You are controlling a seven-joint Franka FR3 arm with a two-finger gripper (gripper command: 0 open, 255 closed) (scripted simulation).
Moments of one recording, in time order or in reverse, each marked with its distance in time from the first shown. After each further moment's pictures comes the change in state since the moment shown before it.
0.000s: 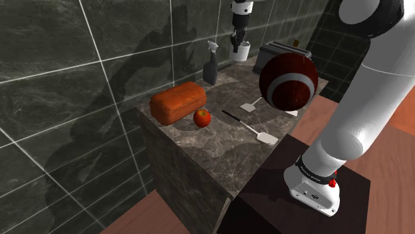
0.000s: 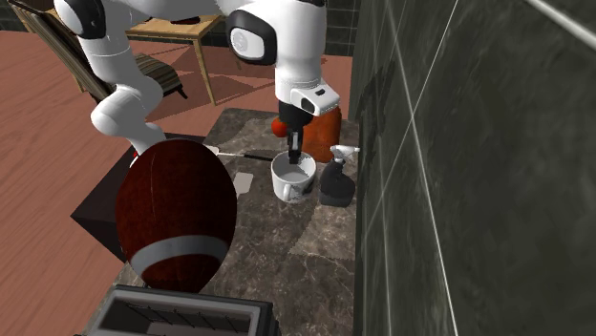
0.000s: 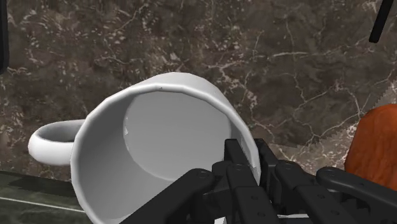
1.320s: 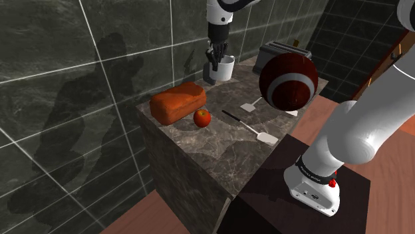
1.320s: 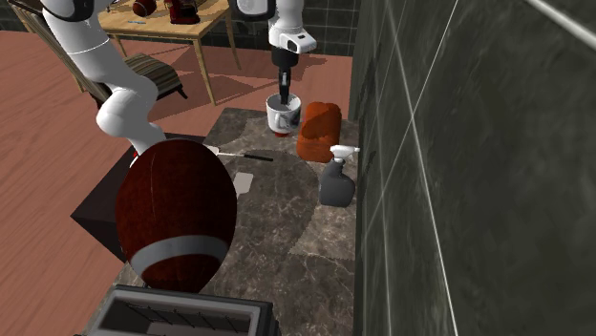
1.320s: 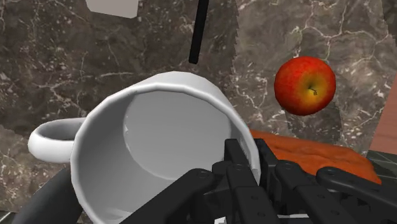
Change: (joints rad) arm 0.226 -0.290 0.231 -0.341 -0.010 0.029 0.458
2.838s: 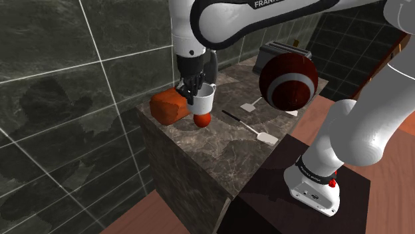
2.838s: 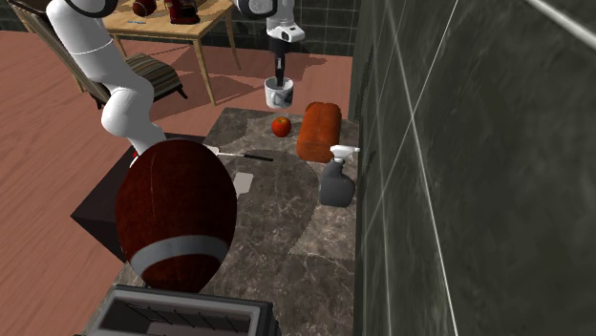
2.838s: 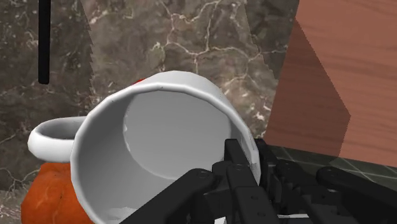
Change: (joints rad) arm 0.160 0.049 0.211 -0.063 0.040 0.101 0.362
